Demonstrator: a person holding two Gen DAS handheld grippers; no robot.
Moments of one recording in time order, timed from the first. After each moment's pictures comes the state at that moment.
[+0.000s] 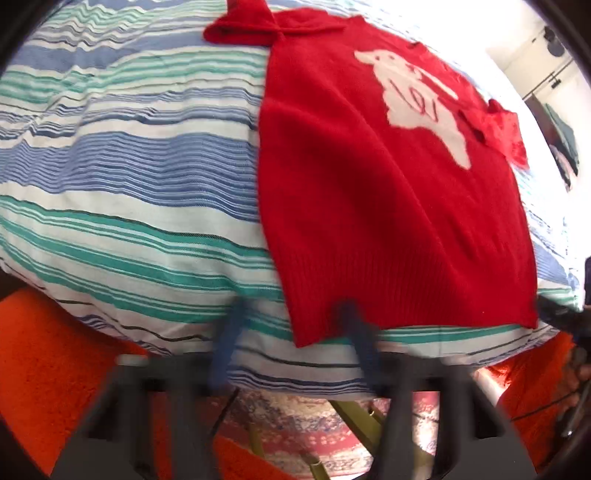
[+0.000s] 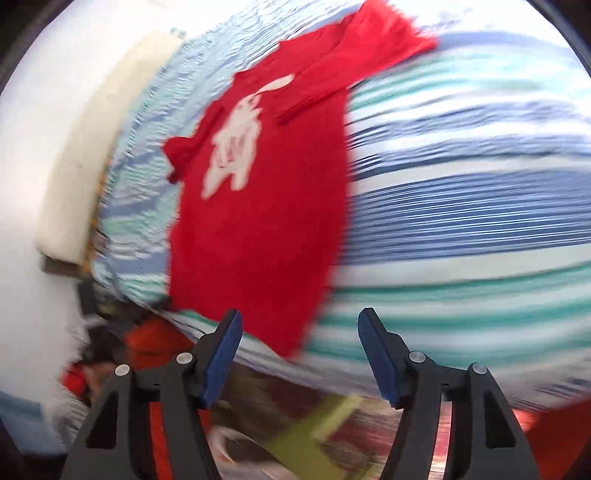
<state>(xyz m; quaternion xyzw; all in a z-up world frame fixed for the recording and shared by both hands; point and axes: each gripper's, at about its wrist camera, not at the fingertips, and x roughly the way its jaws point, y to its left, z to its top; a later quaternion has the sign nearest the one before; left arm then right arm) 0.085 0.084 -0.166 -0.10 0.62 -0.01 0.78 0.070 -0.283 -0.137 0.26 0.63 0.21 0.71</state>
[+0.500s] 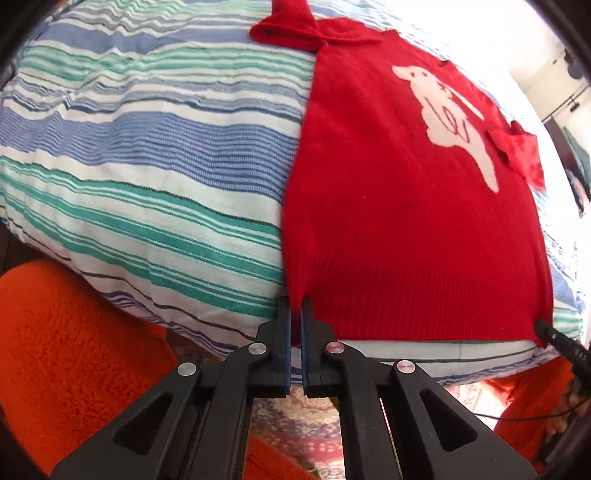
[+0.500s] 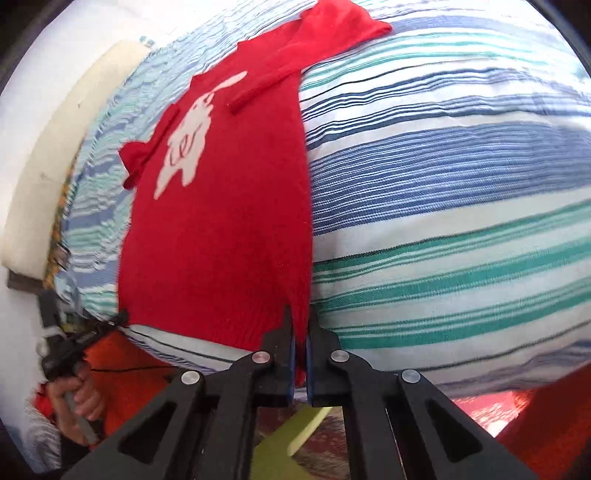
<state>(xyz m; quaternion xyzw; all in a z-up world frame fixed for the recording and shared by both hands) 0.075 0.106 -0.166 -0.12 0.61 0.04 0.78 0.049 -0.289 -0.139 0.18 0.61 0.11 0.76</state>
